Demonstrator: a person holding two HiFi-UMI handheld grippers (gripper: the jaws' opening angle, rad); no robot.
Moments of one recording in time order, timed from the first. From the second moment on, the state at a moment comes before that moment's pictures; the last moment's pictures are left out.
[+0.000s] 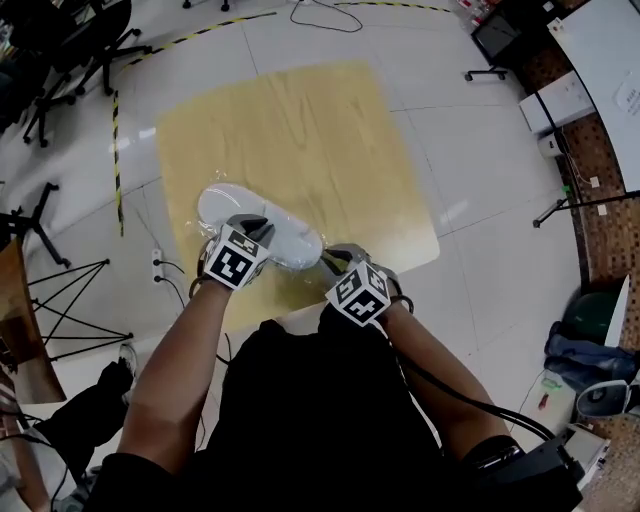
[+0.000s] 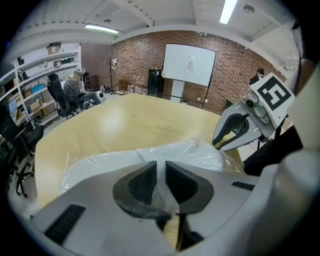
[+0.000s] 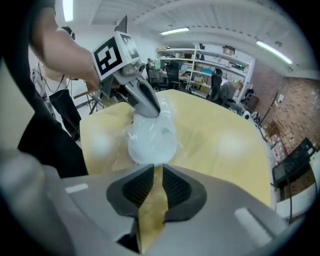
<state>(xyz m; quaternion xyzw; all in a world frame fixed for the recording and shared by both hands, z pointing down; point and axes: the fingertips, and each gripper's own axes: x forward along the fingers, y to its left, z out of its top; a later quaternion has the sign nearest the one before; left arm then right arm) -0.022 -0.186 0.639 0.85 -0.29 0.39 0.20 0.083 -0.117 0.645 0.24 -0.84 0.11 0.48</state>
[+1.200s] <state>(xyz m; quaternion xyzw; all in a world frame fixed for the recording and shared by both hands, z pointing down) -0.108 -0.195 0.563 0.86 -0.40 0.27 0.17 0.092 -0.123 0.642 0.28 -0.79 0.46 0.30</state>
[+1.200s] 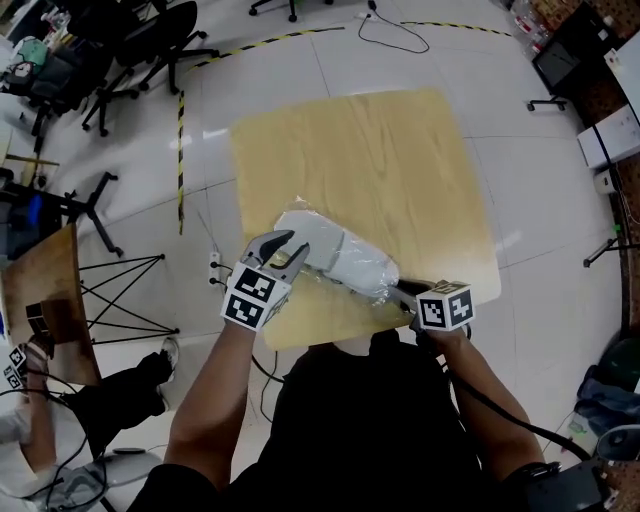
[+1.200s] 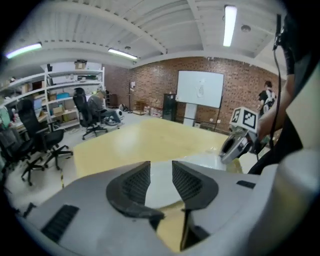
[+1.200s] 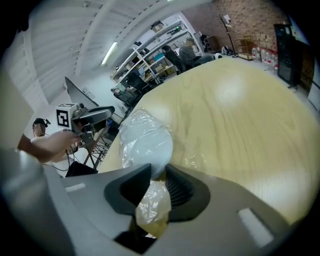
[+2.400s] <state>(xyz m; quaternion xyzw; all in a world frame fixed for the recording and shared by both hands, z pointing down) -0.130 -0.159 0.638 0.83 -0.12 0.54 0.08 0.113 -0.192 0.630 0.25 -0.82 0.37 0.35</state>
